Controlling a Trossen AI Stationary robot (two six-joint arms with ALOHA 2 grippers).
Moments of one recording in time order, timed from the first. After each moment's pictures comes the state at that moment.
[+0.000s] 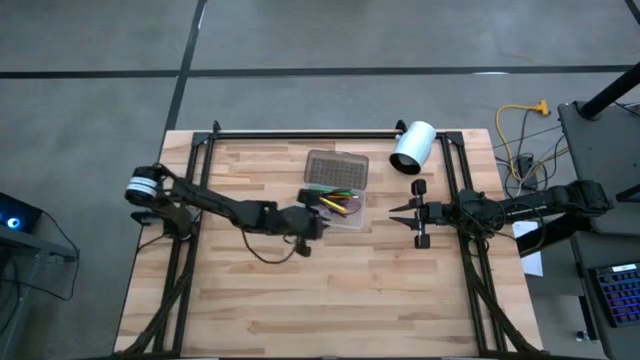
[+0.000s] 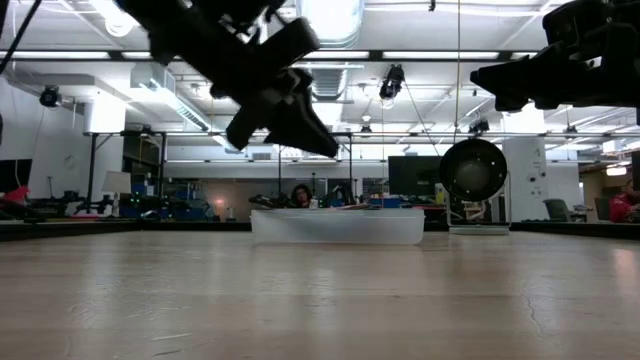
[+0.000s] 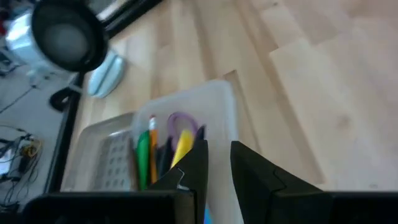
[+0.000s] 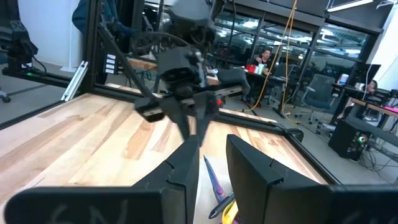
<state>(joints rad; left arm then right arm) -0.11 1.64 0.93 0.13 -0.32 0.44 0.01 0.70 0.01 0.76 -0.02 -0.19</state>
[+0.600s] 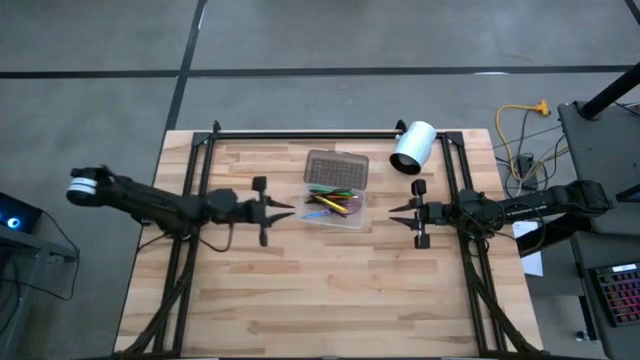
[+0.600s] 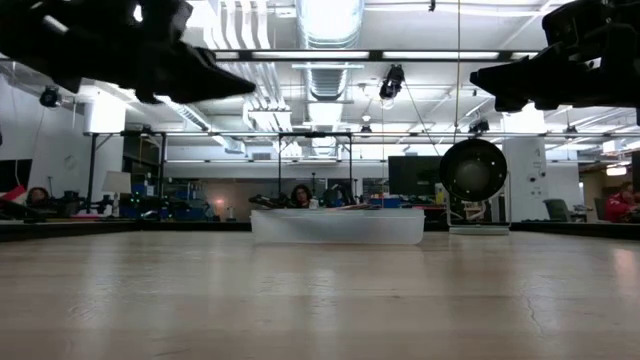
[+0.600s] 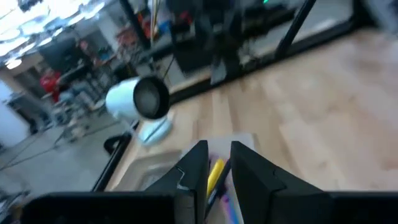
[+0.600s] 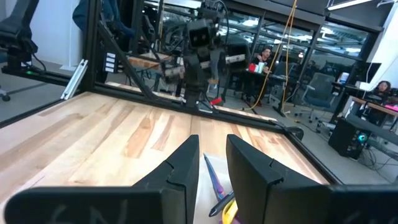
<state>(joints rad) -0.04 1.07 0.34 0.64 -0.16 0.41 0.01 0.71 0.01 0.76 -0.02 -0.19</state>
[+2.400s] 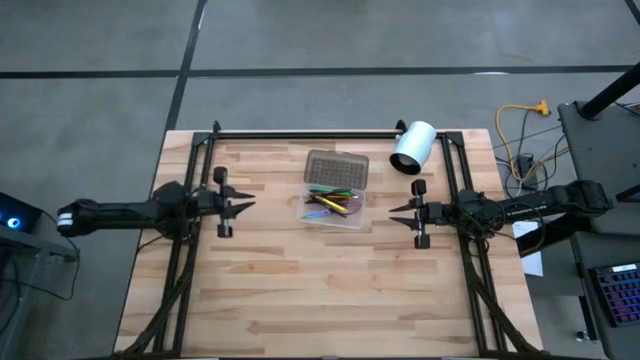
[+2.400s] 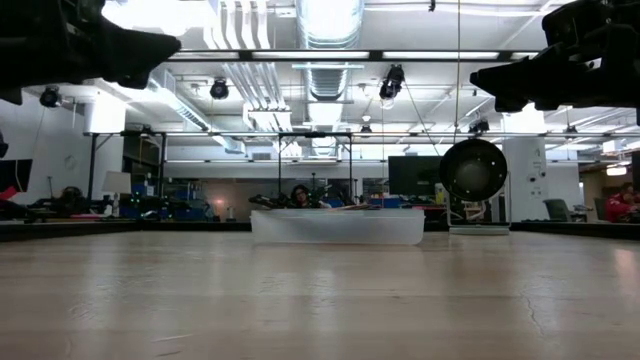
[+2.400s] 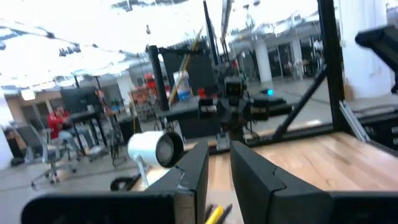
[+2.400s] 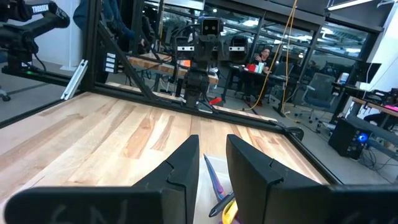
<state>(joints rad) 0.11 0.30 0.09 0.42 0.05 0.22 0.01 0.71 0.01 0.76 -0.02 -0.19</state>
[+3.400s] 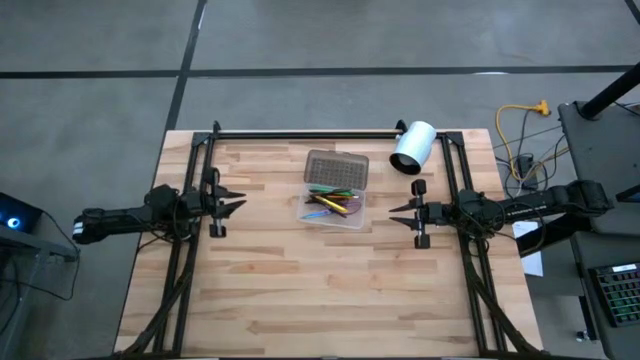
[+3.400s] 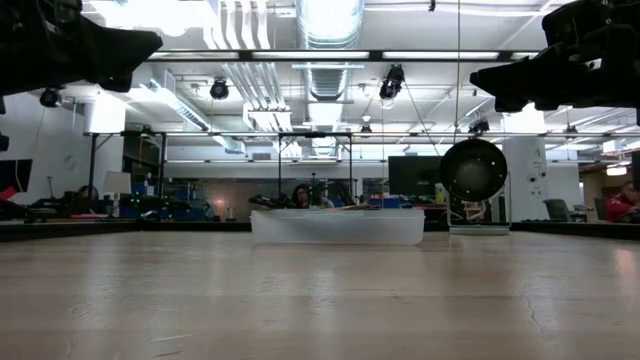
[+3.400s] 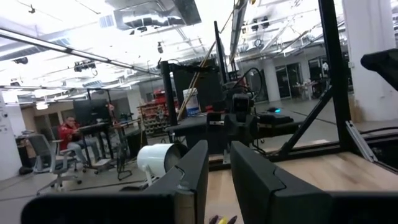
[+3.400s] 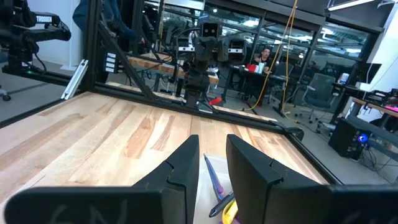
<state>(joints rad) 0.11 0.07 0.03 0.29 0.02 0.20 0.01 0.71 0.01 0.76 -0.02 -0.19</state>
